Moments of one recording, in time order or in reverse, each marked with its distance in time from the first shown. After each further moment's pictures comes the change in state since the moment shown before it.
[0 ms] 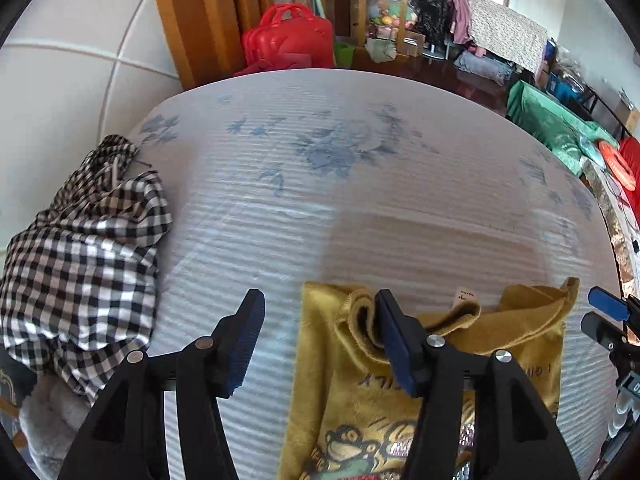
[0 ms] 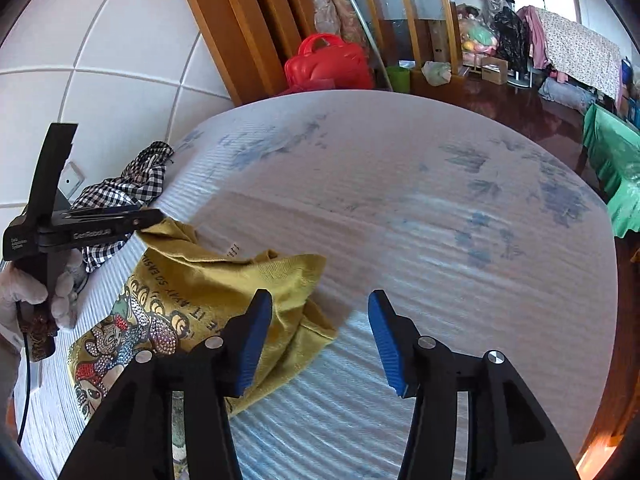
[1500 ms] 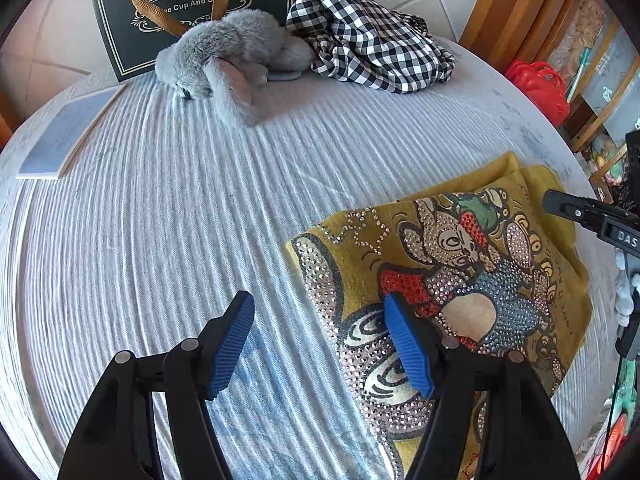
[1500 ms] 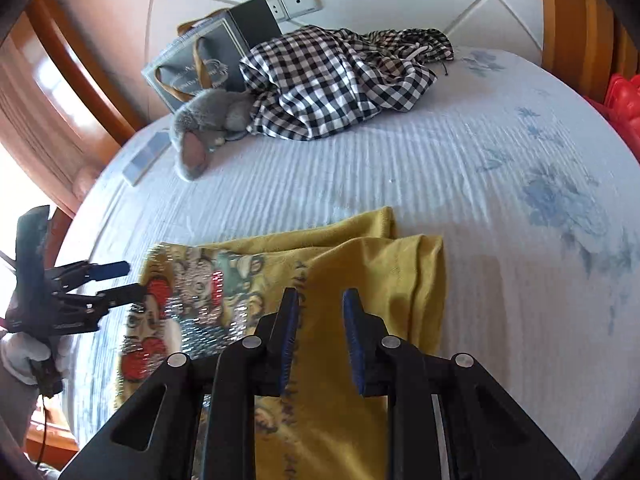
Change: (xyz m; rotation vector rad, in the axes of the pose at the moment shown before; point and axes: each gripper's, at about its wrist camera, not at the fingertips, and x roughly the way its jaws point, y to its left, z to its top) left arm -0.086 -0.004 -0.201 -0.902 0.075 0.328; right arm 0.149 0.136 0.087 -0.852 0.441 0.603
